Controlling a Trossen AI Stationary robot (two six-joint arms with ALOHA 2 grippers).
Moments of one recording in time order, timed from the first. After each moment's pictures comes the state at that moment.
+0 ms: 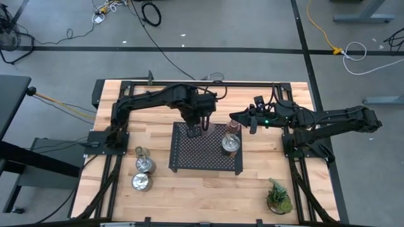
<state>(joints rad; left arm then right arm) 0.08 2.03 2.27 -1.57 -0.09 -0.08 0.00 0.95 0.72 0.16 0.12 0.77</state>
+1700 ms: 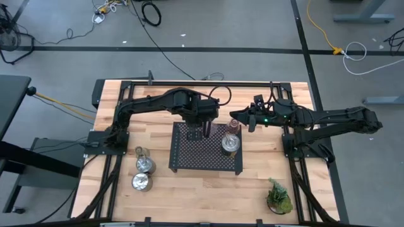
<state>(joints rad) 0.02 2.07 2.35 -1.57 -0.20 0.03 -0.03 0.95 0.72 0.12 0.12 0.76</state>
